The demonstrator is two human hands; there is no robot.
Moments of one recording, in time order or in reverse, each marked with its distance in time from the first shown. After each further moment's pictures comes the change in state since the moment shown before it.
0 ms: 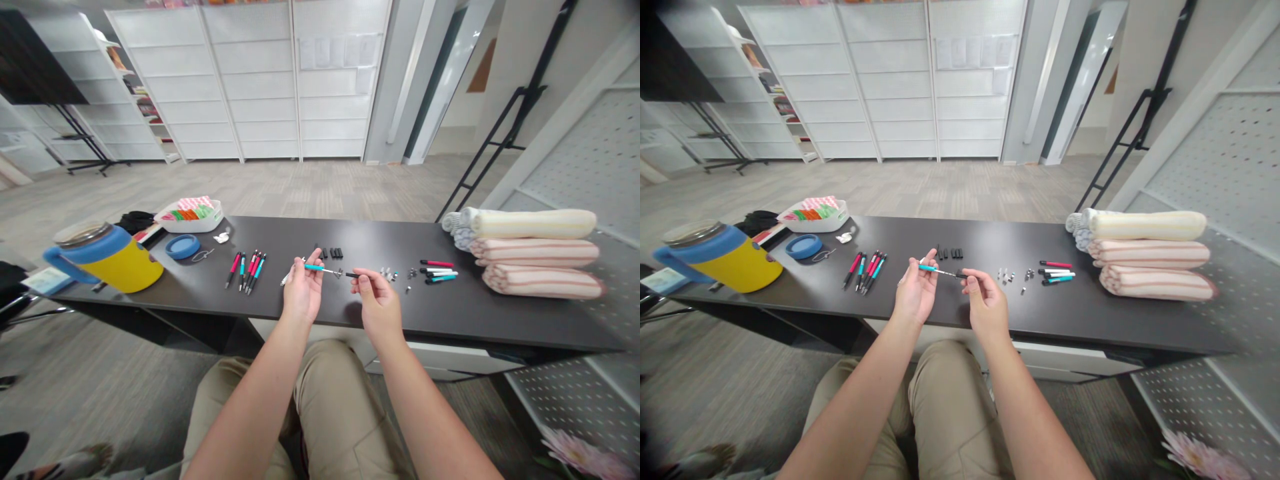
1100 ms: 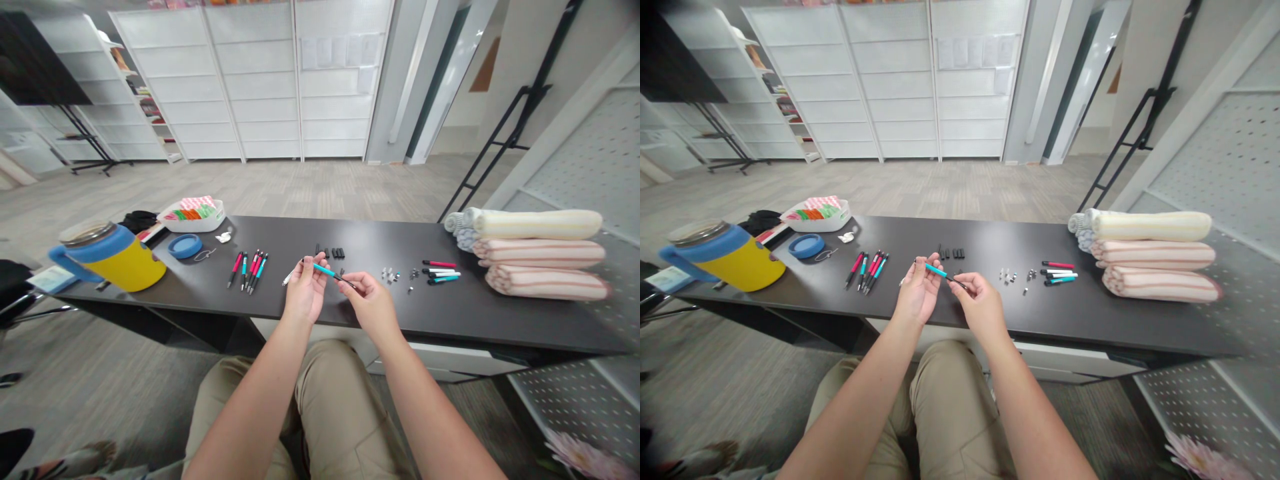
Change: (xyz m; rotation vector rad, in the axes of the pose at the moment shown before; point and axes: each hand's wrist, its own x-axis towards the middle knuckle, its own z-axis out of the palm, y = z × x) left_hand -0.001 -0.001 -0.006 0.008 -0.071 -0.037; right_hand 0.005 0.005 0.008 -0.072 -0.181 0.157
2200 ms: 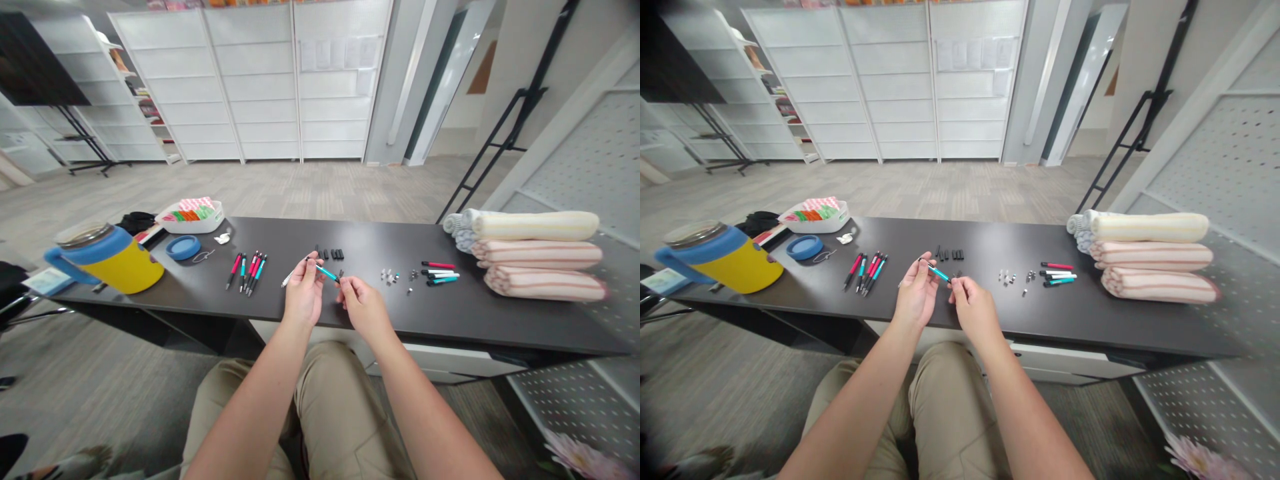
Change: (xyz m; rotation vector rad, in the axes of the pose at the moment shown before) left_hand -0.001 -0.001 0.000 0.151 0.001 0.073; right_hand 0.000 -0.005 0.002 -0.365 -0.062 -0.075
